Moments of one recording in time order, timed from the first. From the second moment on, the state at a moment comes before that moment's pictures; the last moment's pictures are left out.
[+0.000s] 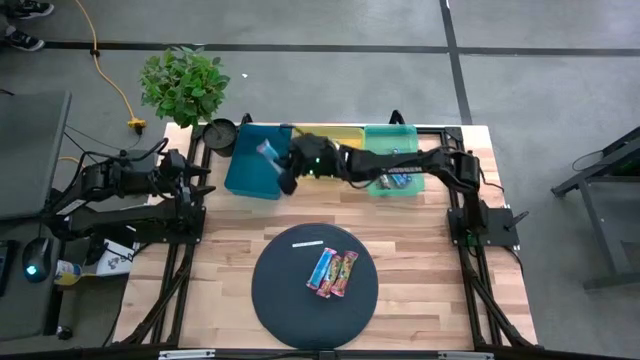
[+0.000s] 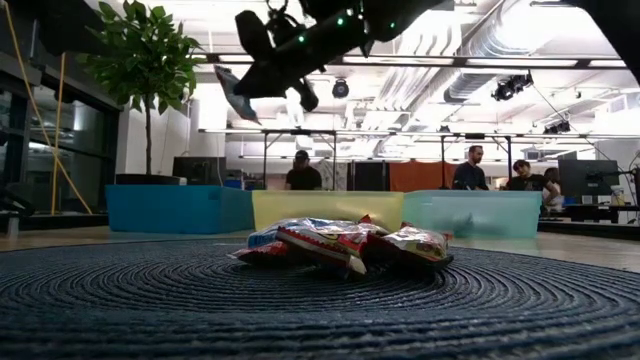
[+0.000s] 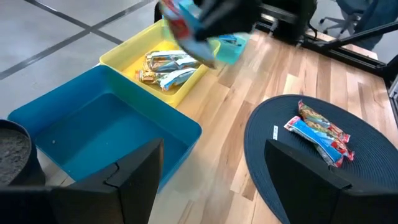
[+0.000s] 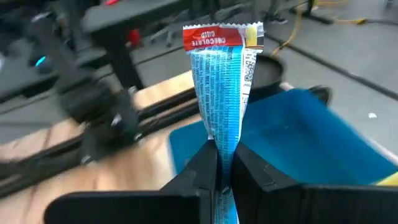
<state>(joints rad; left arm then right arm) 0.25 0.28 0.85 -1.05 -0.09 -0.23 -0.17 2.02 1.62 0.08 0.12 0.29</state>
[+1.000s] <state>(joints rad) 0.25 0.28 0.85 -1.04 -0.09 -0.24 -0.24 2.50 2.16 -0.26 -0.11 0.29</state>
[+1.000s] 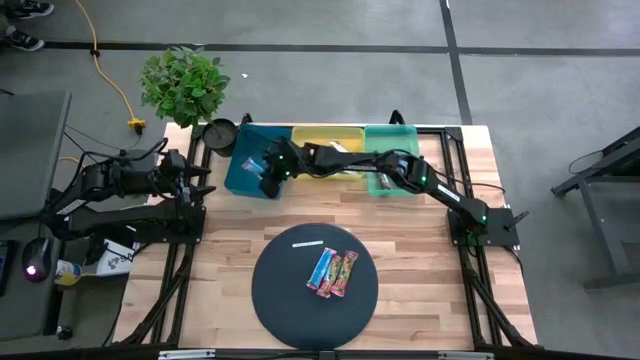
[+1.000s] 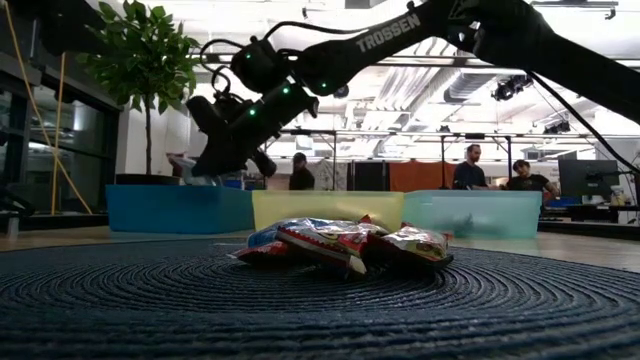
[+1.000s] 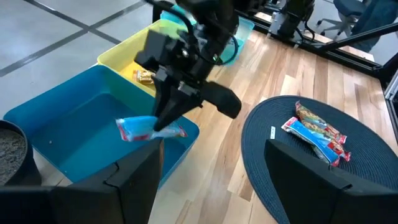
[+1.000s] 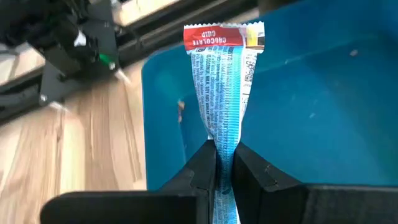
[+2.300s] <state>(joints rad) 0.25 0.28 0.85 -1.04 -0.08 -0.24 -0.14 2.29 2.31 -0.74 -0.15 0.00</state>
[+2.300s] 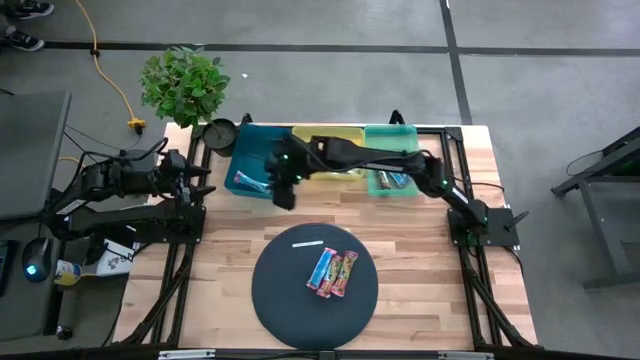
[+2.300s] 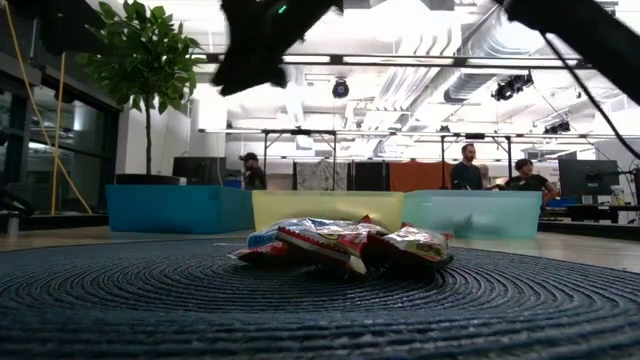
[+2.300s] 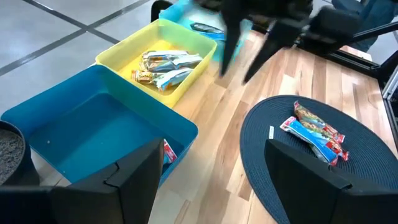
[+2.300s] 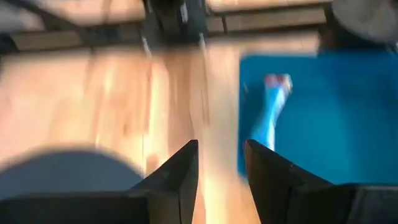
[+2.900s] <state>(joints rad) 0.25 0.28 0.85 -1.04 -0.08 -0.24 0.15 2.19 2.31 -1.26 0.11 0.78</state>
